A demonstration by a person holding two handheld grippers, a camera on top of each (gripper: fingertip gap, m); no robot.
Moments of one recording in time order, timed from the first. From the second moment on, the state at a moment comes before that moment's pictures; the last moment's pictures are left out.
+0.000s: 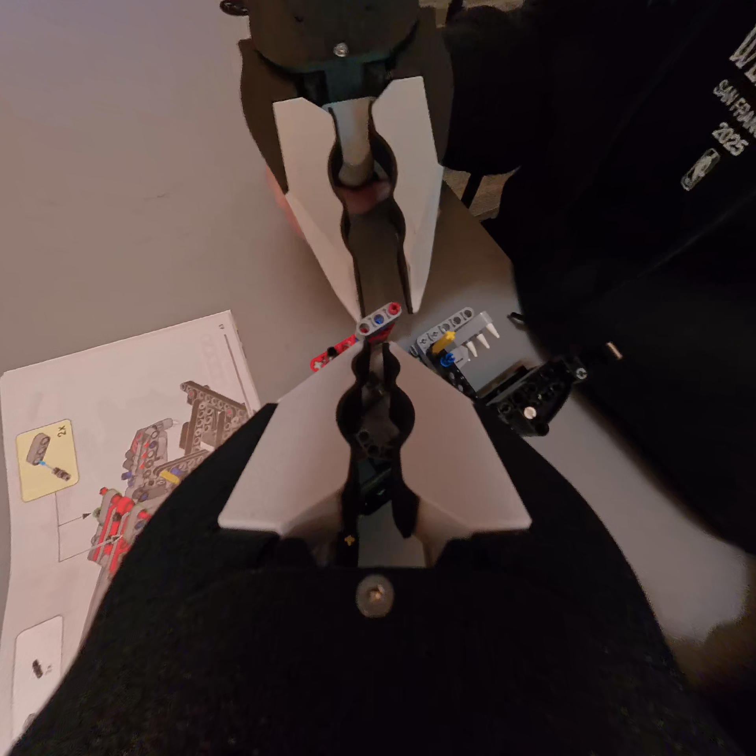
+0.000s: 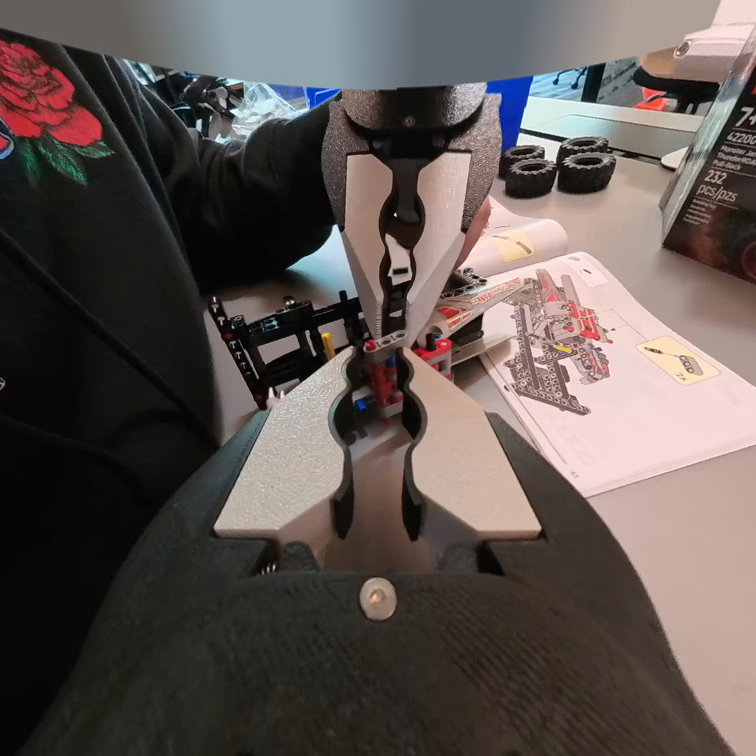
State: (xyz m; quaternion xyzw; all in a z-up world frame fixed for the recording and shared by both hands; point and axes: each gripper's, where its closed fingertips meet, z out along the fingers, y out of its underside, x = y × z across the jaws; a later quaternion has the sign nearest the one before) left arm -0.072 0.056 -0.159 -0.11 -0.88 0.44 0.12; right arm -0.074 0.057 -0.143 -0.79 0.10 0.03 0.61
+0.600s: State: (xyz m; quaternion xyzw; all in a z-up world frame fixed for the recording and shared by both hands) left arm -0.065 0.071 -0.174 -0.08 -0.90 0.42 0.05; right arm -0.049 0.048 -0.184 -0.87 -0.02 0.13 0.48
